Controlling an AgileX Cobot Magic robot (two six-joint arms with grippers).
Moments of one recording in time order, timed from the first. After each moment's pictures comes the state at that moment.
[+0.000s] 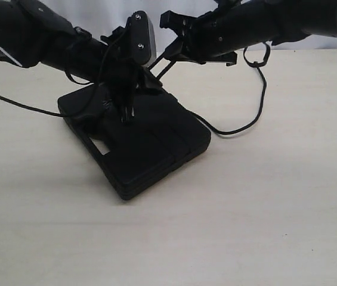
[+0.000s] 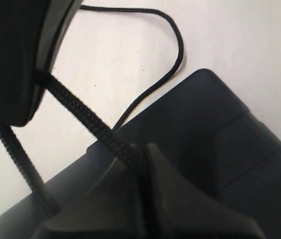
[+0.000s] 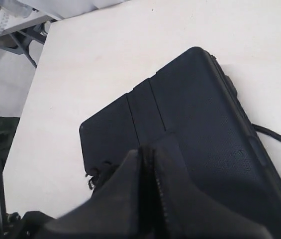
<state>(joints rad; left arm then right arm) -0.28 1.89 -1.26 -1.05 0.56 1.95 0.29 1.95 -1.50 0.98 0.59 -0.43</state>
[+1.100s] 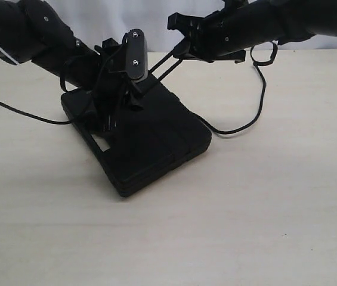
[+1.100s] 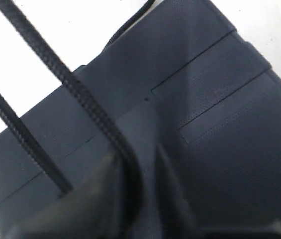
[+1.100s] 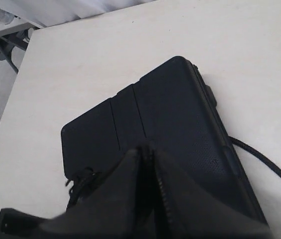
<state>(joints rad) -0.28 1.89 -1.26 -0.66 0.55 1.65 0.27 1.95 -1.49 0.93 0.55 -0.43</state>
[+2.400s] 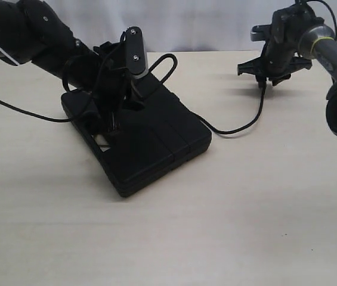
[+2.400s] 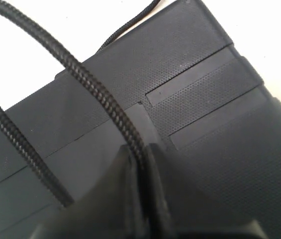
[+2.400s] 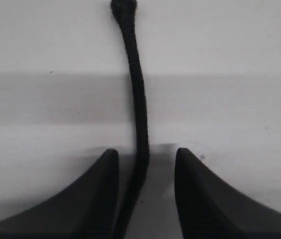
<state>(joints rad) -0.28 1.89 -1.26 -0.68 0.56 1.57 0.05 2.71 -2.51 -0.22 1.08 0.19</state>
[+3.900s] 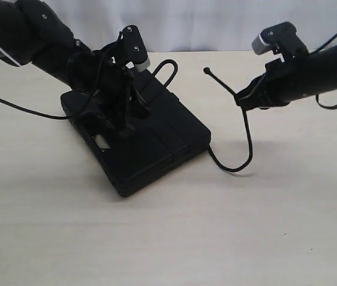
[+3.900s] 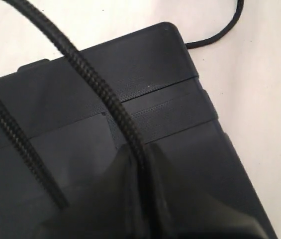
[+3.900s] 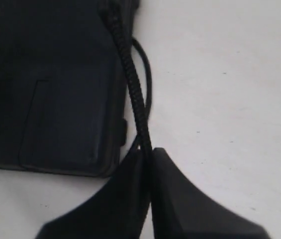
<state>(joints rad) -0.28 1.89 -1.26 -0.76 0.65 1.39 0.04 1.79 -1.07 1.07 0.60 -1.39</state>
